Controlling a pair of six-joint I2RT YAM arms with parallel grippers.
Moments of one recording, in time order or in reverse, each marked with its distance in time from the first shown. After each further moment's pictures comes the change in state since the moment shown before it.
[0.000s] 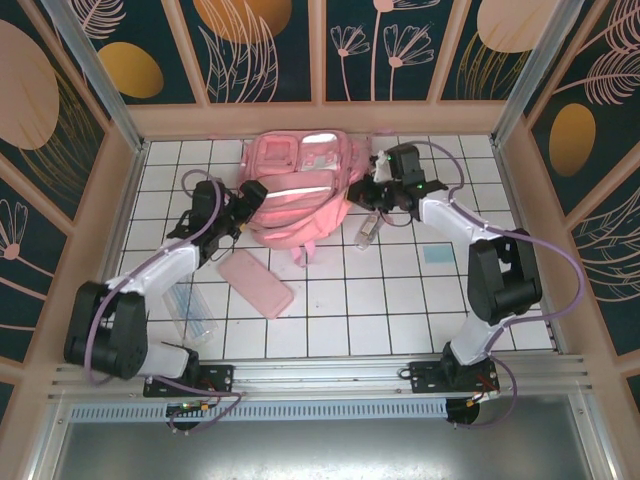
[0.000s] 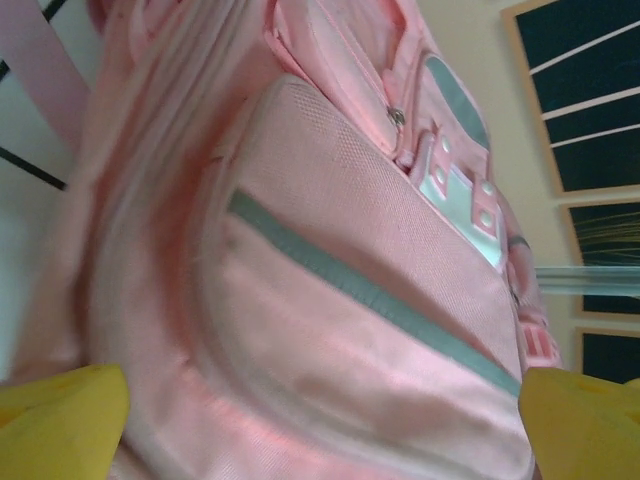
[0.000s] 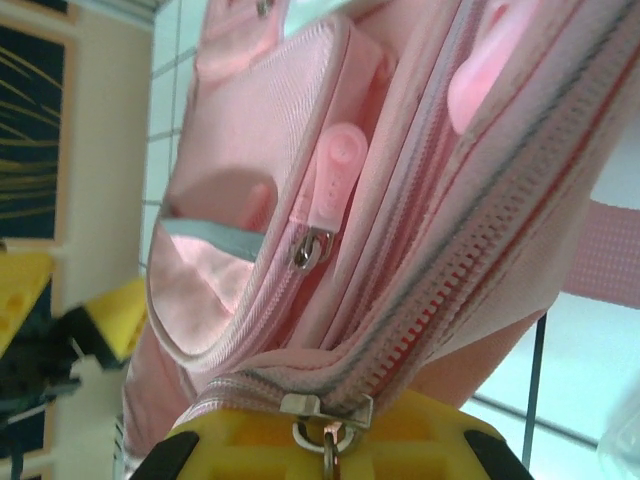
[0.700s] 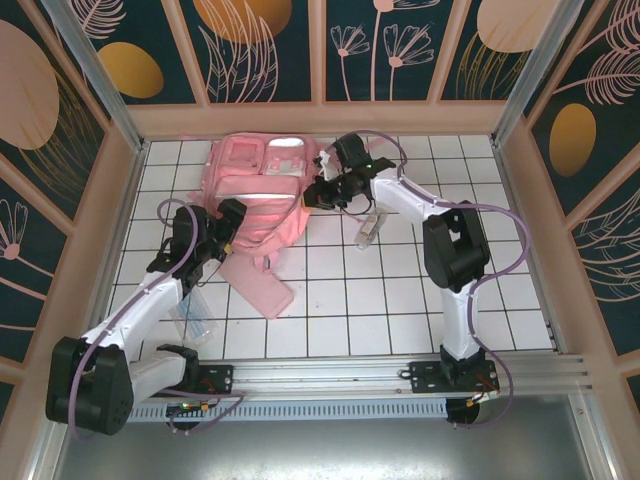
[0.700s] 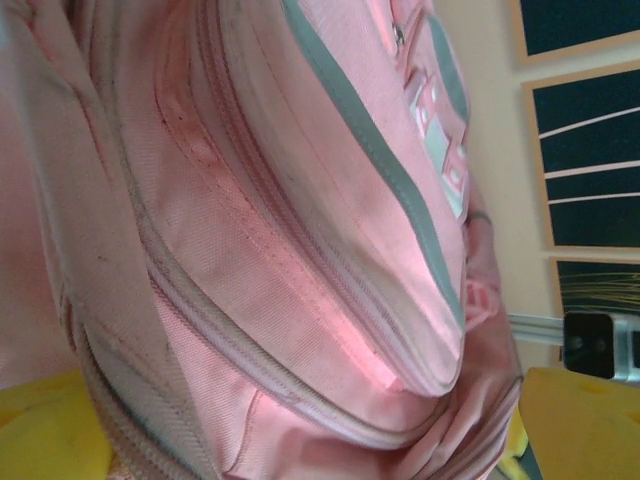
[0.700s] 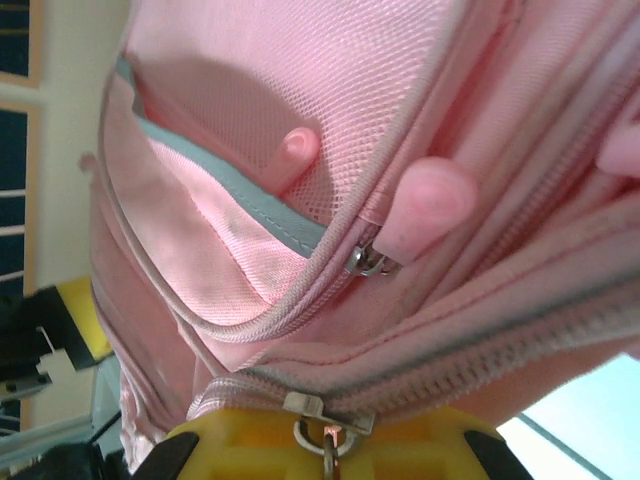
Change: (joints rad) left arm 0.049 -0.335 -0.214 -0.117 -0.061 -0.119; right arm 0.156 0.365 0.473 -0.261 -0.113 -0.184
